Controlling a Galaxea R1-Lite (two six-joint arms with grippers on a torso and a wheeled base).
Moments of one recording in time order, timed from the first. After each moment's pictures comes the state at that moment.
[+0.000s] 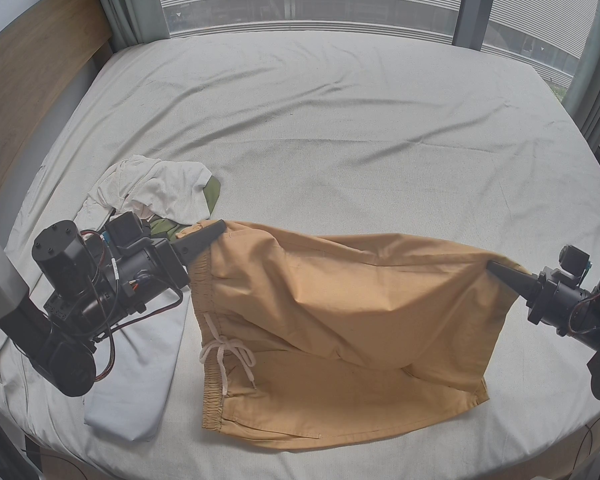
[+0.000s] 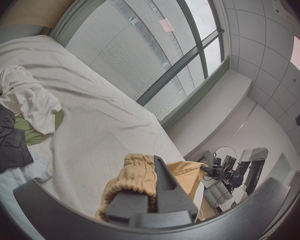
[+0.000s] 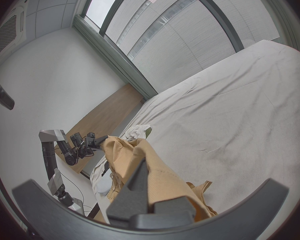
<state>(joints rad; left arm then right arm) -0.29 1.90 -0.52 -1.55 -0.51 -0.56 0.07 1.68 -0.19 -1.54 0.70 0.41</state>
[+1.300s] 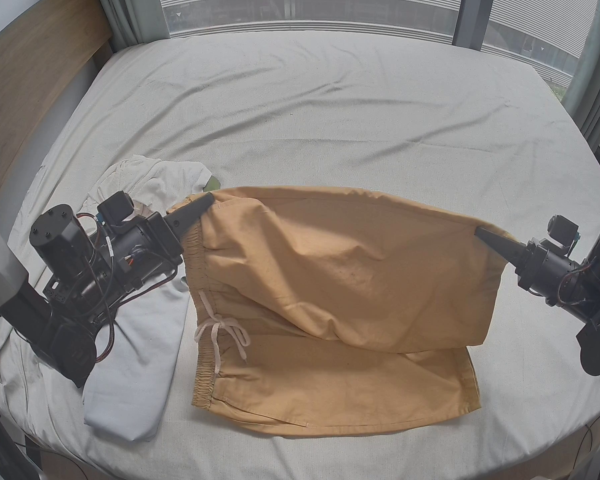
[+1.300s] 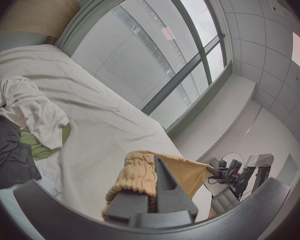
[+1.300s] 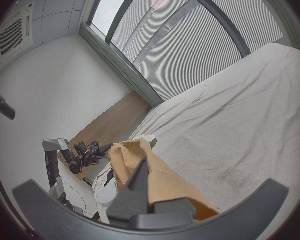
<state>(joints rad) -0.26 1.92 -0.62 -1.55 -0.46 -0.61 0.08 1.77 -0.38 -1.54 0.72 0.49</state>
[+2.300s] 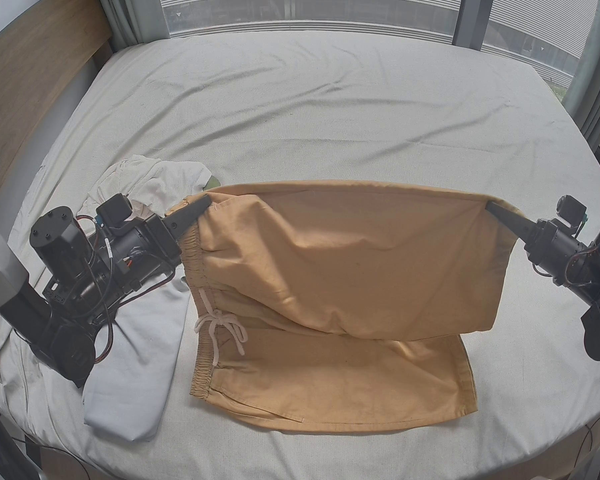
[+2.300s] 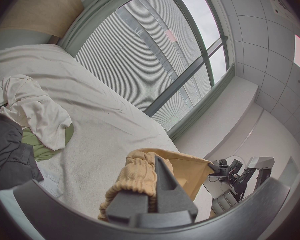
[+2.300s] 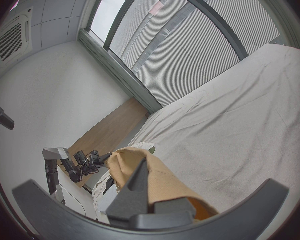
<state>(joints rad) -0.25 1.91 -0.59 -1.55 -0.46 -0.60 0.04 1.75 -0.46 -1.54 0.72 0.56</state>
